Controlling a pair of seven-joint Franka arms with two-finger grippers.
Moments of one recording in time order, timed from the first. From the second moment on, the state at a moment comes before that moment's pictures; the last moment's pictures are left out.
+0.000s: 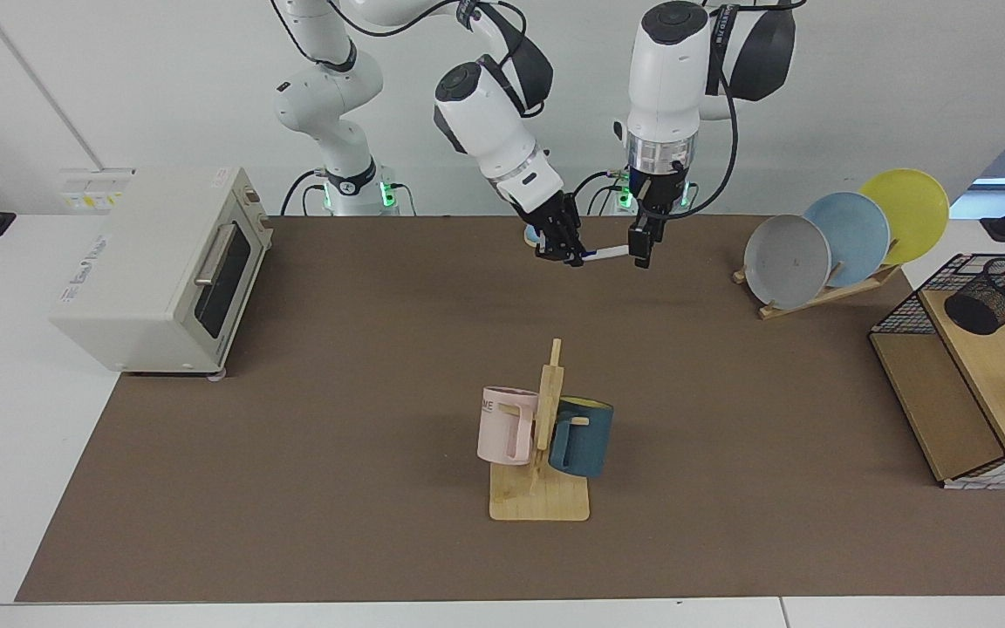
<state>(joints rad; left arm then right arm) -0.17 -0.12 -0.29 -1.90 0.10 1.83 1.63 0.74 0.08 -0.03 -1.98 0.53 2.48 -0.83</state>
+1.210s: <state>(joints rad) -0.17 -0.12 -0.31 -1.91 0.08 1.85 1.57 0.75 0.08 -0.03 -1.98 0.53 2.47 -0.77</state>
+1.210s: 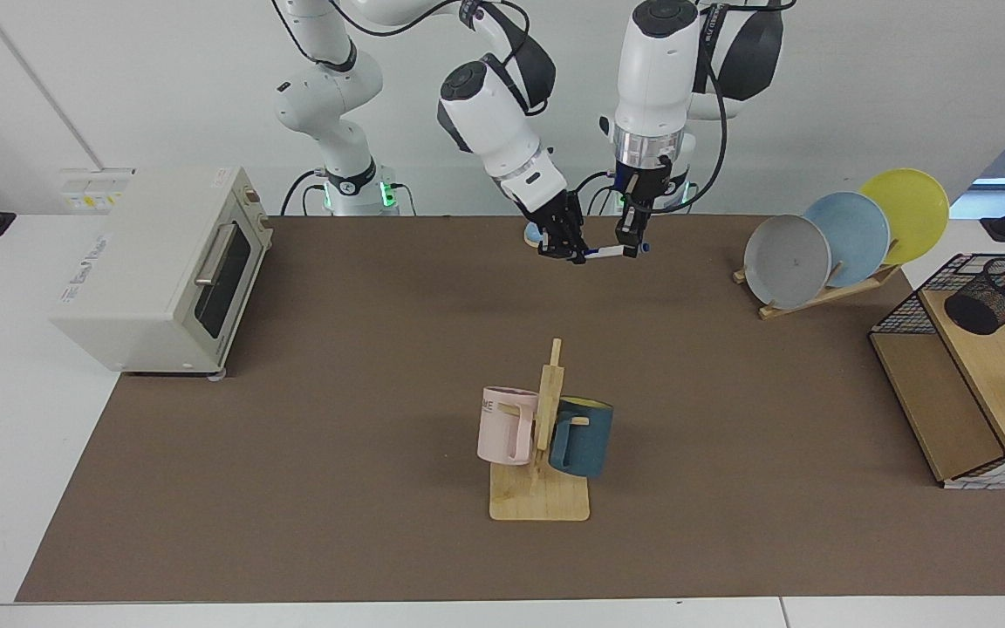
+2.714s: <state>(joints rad) -0.16 -0.12 0.28 -1.81 0.76 1.89 1.63 0.43 -0.05 -0.07 -1.82 0.20 1.99 -0.22</state>
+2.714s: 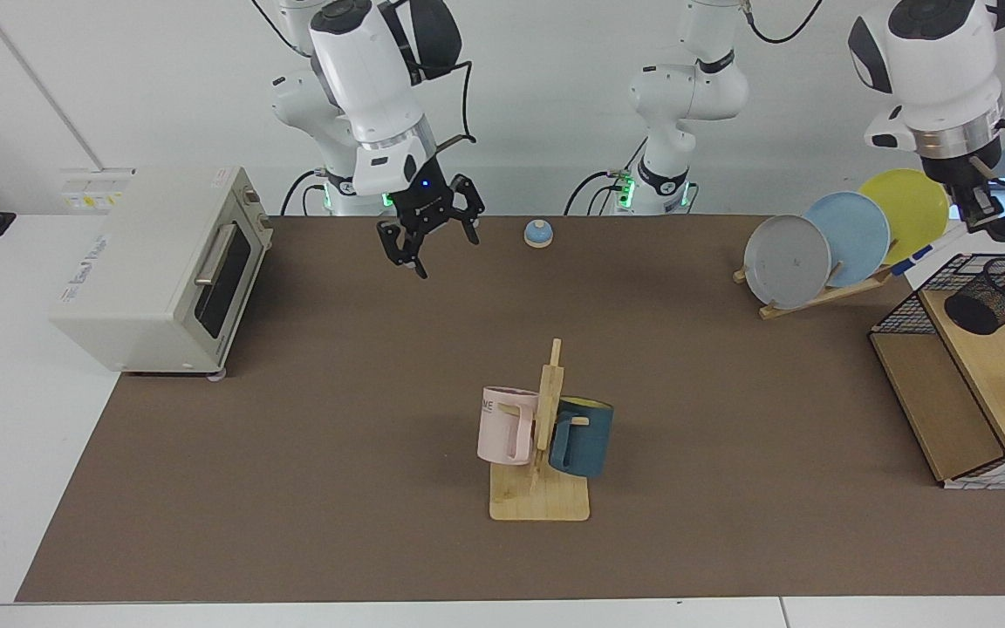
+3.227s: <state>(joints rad) -0.15 -0.06 0.52 -1.79 0.79 2.21 1.81 0.29 -0.06 -0.07 -1.79 0.04 1.73 0.07</state>
